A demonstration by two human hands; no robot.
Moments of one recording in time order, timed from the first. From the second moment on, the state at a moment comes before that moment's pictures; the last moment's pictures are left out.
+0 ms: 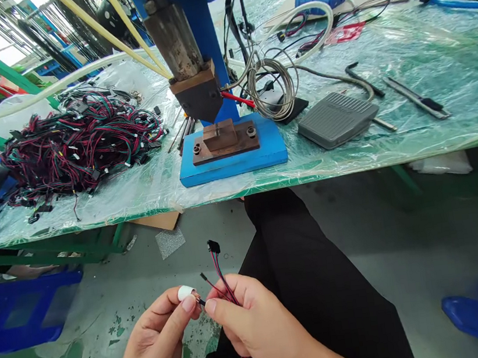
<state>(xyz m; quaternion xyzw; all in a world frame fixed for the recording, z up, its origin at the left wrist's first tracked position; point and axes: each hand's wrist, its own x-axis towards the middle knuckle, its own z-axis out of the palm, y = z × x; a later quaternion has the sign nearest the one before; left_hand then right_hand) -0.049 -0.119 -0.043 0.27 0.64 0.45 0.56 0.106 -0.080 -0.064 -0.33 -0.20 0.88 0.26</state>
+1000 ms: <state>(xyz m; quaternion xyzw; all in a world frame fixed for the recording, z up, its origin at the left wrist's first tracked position) -0.055 -0.122 -0.041 0.33 0.67 0.43 0.51 0.101 -0.086 -0.060 -0.45 -0.35 0.76 0.31</state>
